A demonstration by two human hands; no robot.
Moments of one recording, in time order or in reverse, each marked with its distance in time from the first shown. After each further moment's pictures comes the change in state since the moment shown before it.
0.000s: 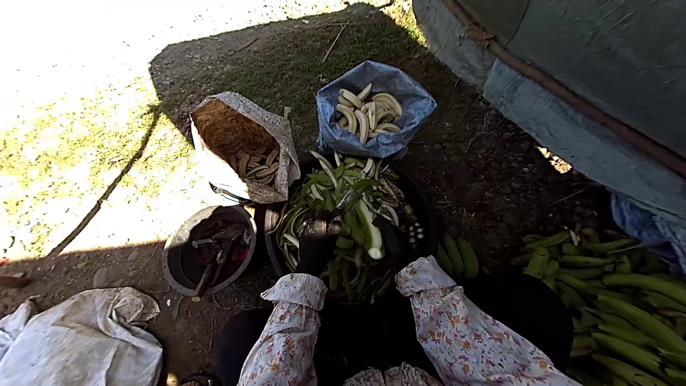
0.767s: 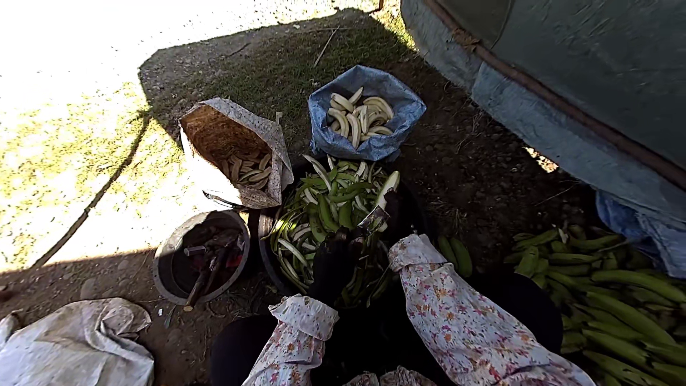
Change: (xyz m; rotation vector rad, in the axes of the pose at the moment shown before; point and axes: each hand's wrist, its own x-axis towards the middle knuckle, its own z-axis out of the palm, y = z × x) left_hand -0.036 0.043 0.011 0.010 -0.212 0.043; right_hand 0.032 -0.039 -0.008 -0.640 0.334 -0.348
